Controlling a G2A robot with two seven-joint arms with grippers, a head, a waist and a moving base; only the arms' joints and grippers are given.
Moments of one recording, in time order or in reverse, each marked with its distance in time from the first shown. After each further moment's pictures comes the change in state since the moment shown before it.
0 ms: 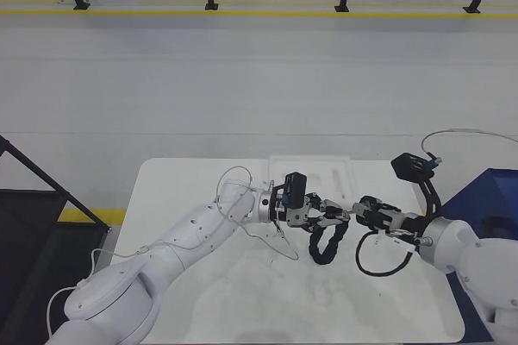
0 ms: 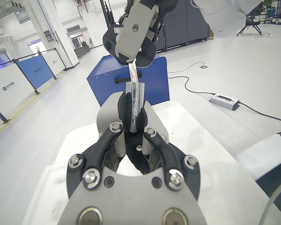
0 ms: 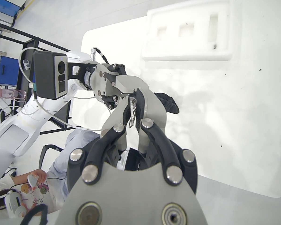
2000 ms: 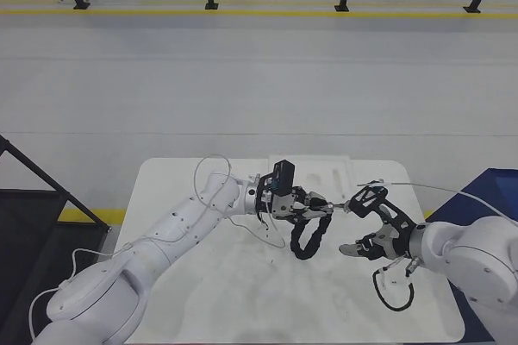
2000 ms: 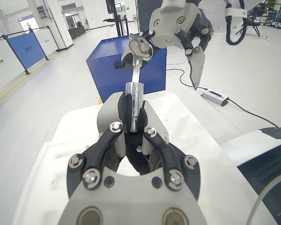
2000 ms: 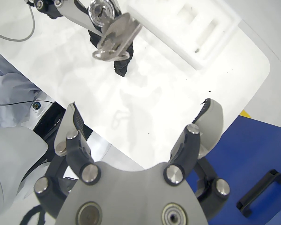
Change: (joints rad) left arm -0.013 0.079 -0.043 -0.047 -0.136 -0.136 -0.198; right arm 0.048 0.028 -0.095 0.110 -0.256 -0.673 0.304
